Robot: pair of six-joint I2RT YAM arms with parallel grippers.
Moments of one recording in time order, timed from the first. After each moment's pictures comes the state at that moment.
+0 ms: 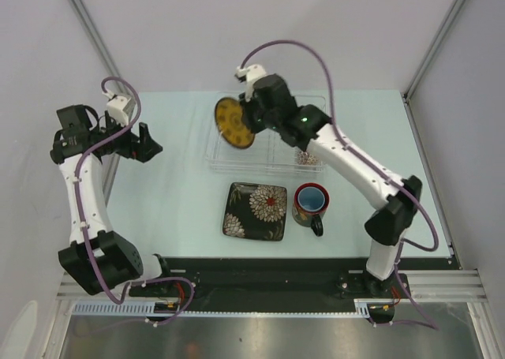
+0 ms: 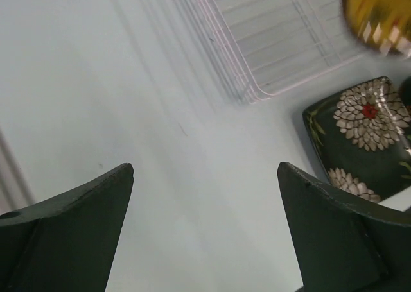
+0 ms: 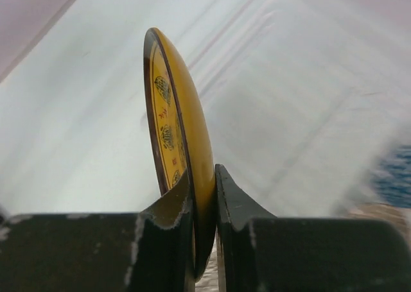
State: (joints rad) left arm 0.41 1.31 1.41 -0.90 0.81 0.54; right arm 0.84 1.87 1.96 -0.61 0.07 0.18
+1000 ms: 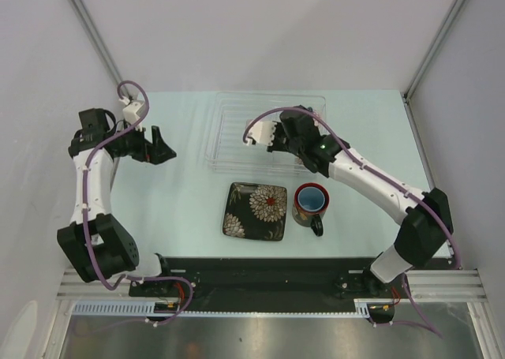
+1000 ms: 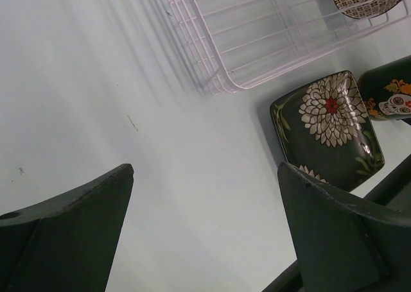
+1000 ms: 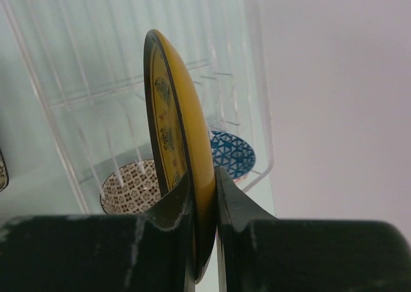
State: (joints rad) left arm 0.34 1.39 1.29 -0.84 0.85 0.43; right arm 0.72 1.55 1.39 -0.35 0.16 -0.92
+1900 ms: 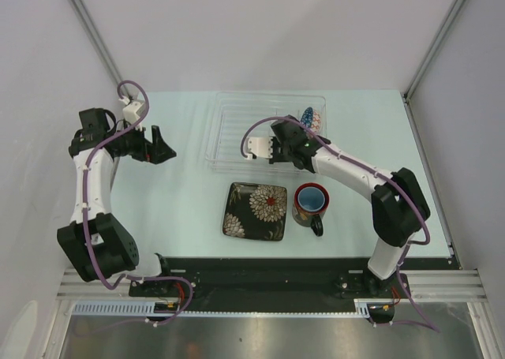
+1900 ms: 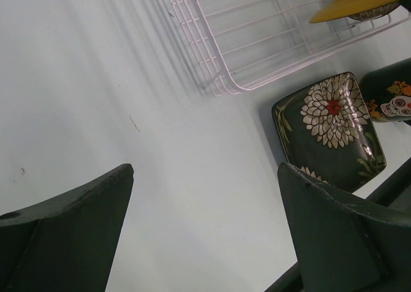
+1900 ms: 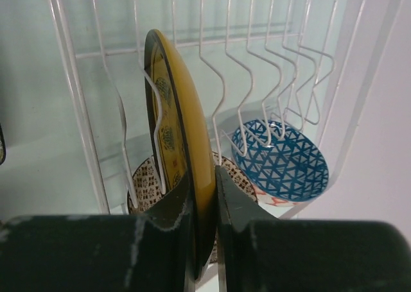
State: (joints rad) left arm 0.33 1.40 1.29 -0.83 0.84 0.42; right arm 0.68 1.75 1.37 -0.41 0.15 -1.04
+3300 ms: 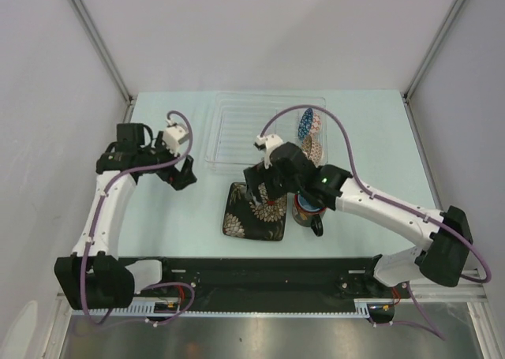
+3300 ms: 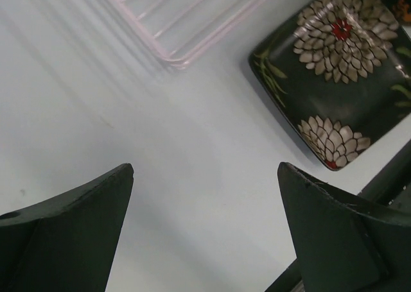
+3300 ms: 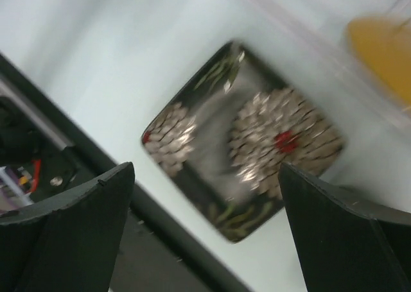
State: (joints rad) left arm 0.09 1.20 1.14 -0.85 0.65 0.60; right arm 0.95 1.39 1.27 -0.51 0.08 0.31
